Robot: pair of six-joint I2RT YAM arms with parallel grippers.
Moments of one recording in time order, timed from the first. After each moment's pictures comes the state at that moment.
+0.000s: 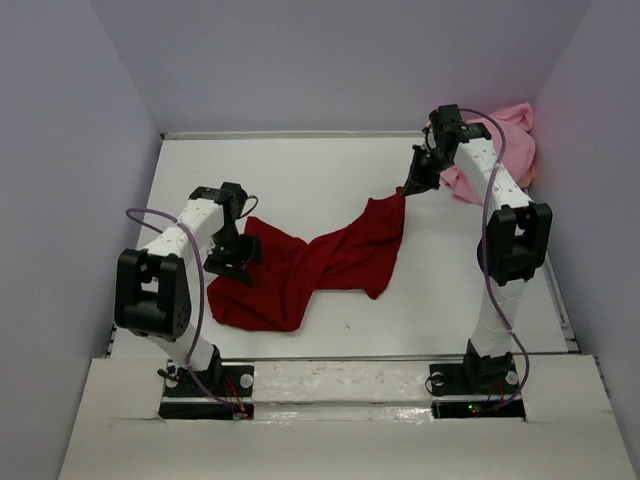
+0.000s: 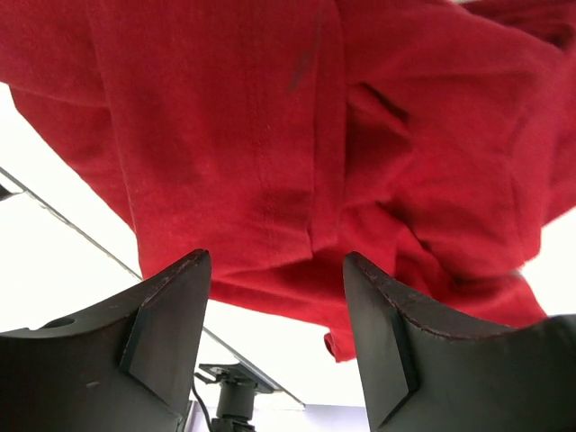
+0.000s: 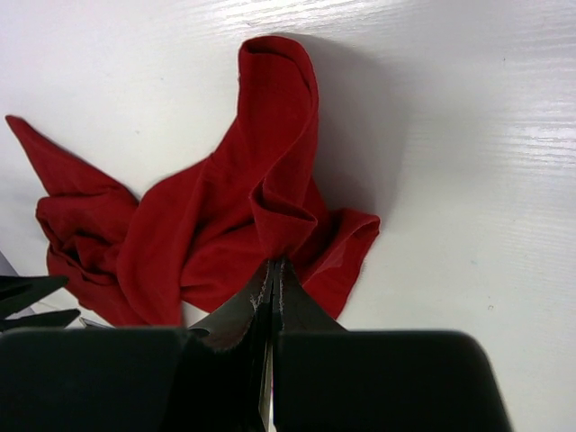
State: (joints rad) left arm -0.21 1.59 1.16 -1.19 0.04 -1.51; right arm 0.15 2.04 1.95 -1.06 -0.32 0.42
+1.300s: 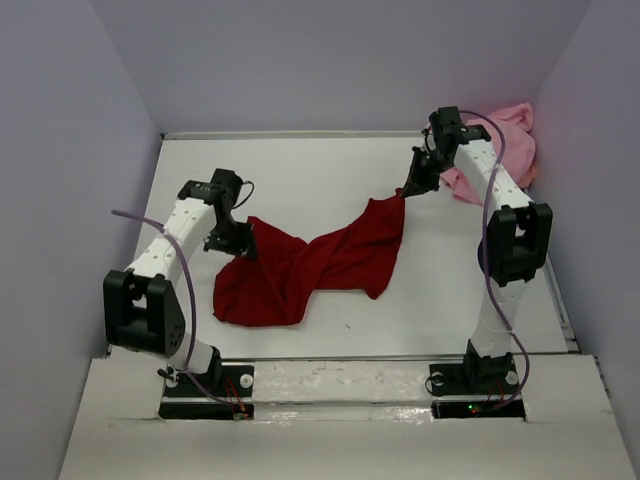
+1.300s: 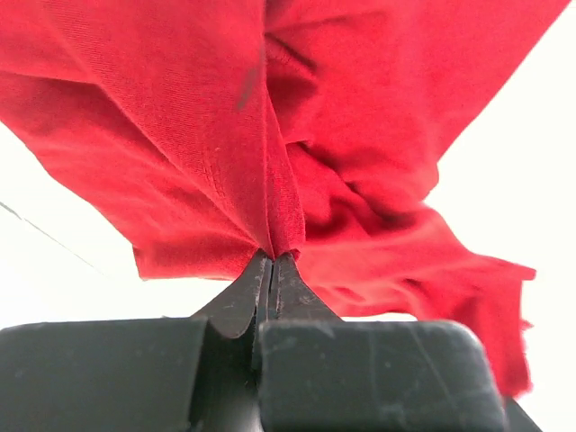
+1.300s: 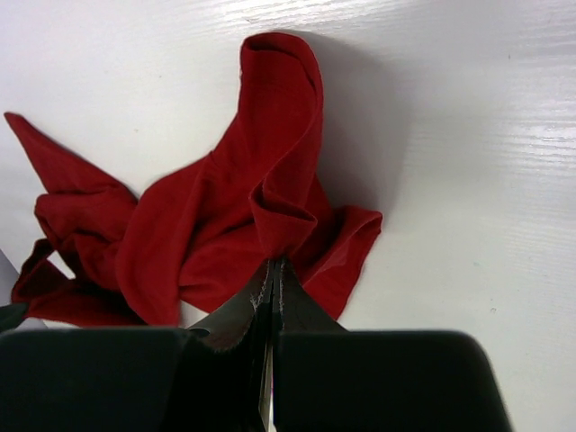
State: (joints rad) left arm -0.23 1.53 1.23 -1.18 0.03 -1.53; right arm 0.15 2.03 1.93 -1.05 -0.33 0.42
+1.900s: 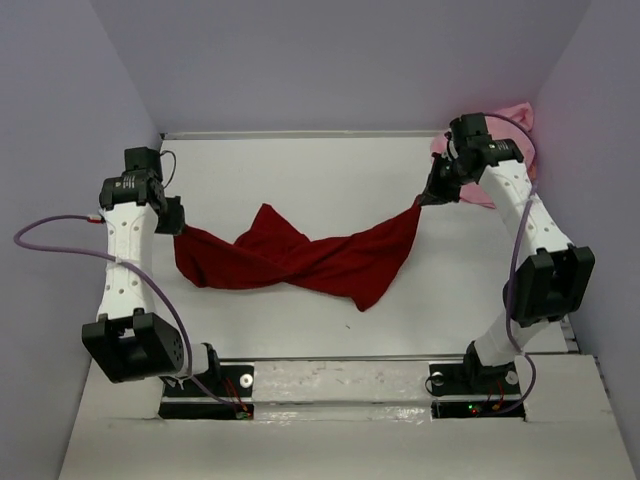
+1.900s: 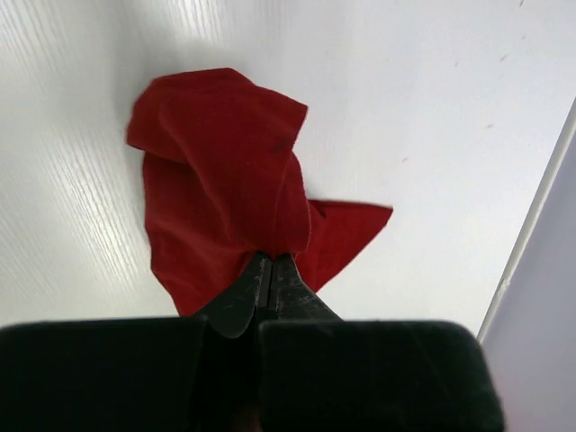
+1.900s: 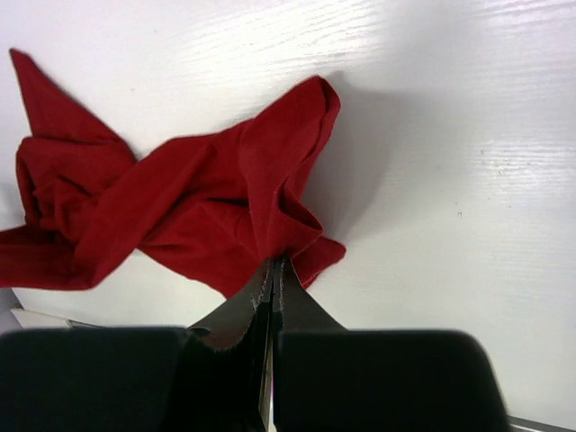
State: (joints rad) left arm 0.14 1.35 1.42 -1.23 -0.20 -1.38; right arm 0.15 1.70 1.68 -1.05 -0.23 0.46
